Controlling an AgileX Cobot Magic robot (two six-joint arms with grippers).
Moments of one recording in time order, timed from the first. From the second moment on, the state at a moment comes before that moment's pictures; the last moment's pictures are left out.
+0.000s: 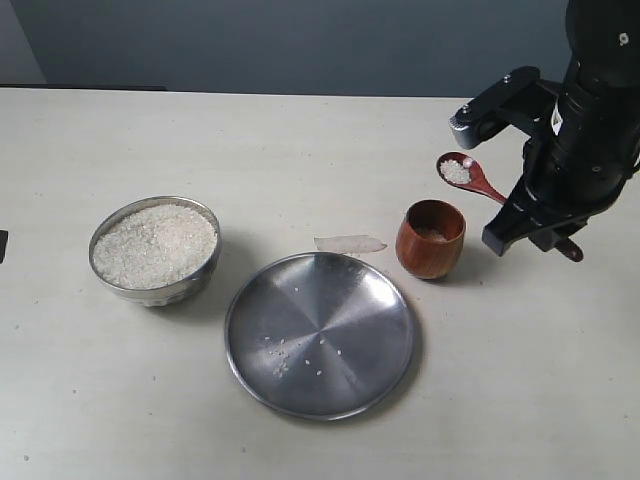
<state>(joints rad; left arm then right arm) 0.00 0.88 -0.66 -0.06 0.79 0.01 0.43 1.57 -1.13 -0.23 1.13 -0.10</state>
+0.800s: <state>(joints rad) 0.00 0.88 -0.66 -0.06 0.79 0.01 0.43 1.49 -0.97 -0.17 0.91 -0.10</state>
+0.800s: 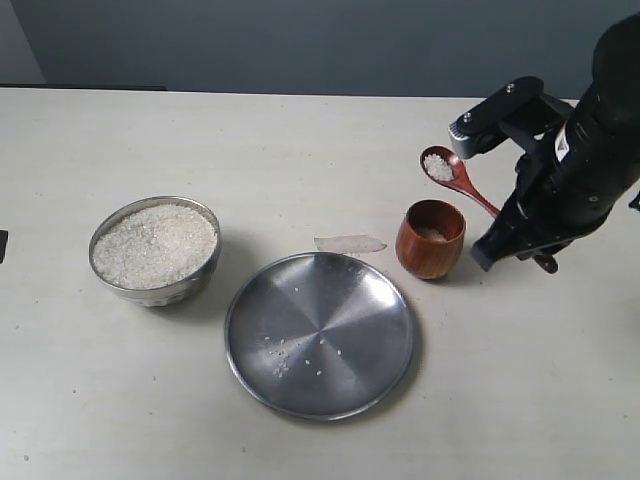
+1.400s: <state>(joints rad) 0.00 0.88 -0.66 -0.06 0.79 0.01 0.43 1.49 -0.91 -0.31 0.84 -0.07</state>
